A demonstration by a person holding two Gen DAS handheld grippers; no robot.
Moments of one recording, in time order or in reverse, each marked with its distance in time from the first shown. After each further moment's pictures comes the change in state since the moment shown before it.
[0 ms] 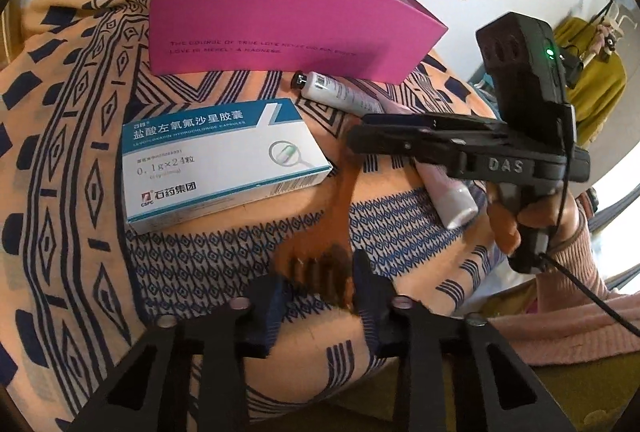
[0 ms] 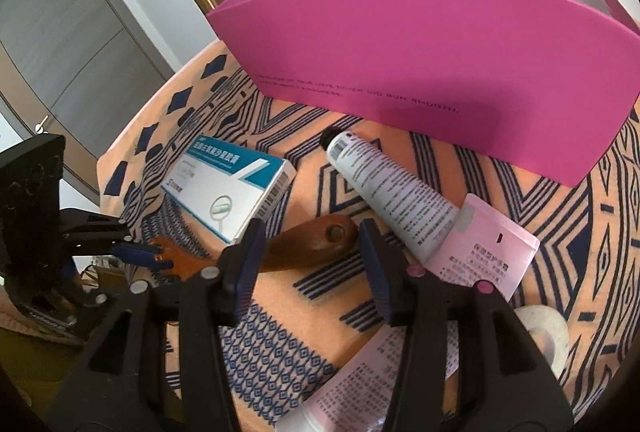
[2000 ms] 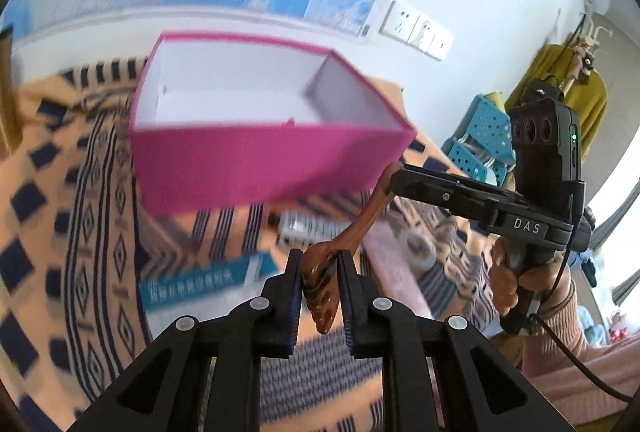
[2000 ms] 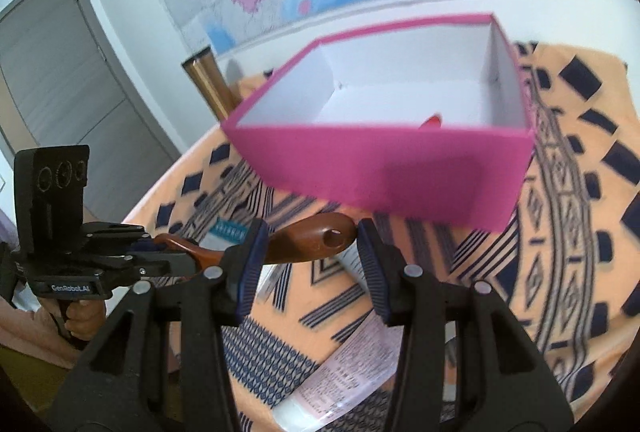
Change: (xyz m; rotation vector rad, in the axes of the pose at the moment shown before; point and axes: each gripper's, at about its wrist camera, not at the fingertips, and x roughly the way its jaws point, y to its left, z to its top) left arm -0.044 -0.020 0.073 0.087 -0.226 -0.009; right arm -0.083 -0.005 0.017 0.077 -0.294 -0.043
